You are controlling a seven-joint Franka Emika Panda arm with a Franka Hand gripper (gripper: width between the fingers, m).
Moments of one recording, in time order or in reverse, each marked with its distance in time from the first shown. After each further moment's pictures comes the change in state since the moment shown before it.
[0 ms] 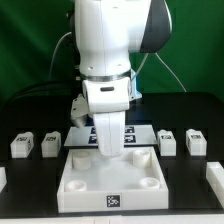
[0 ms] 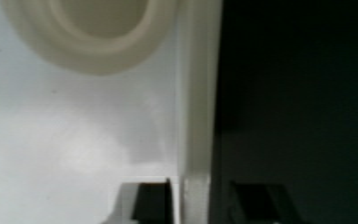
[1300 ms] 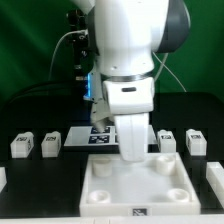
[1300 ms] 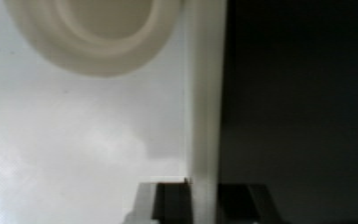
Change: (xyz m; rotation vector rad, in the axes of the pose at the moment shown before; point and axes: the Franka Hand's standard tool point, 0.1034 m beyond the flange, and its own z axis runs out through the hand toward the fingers) arm 0.051 0.045 -0.009 -0.051 0.030 0.058
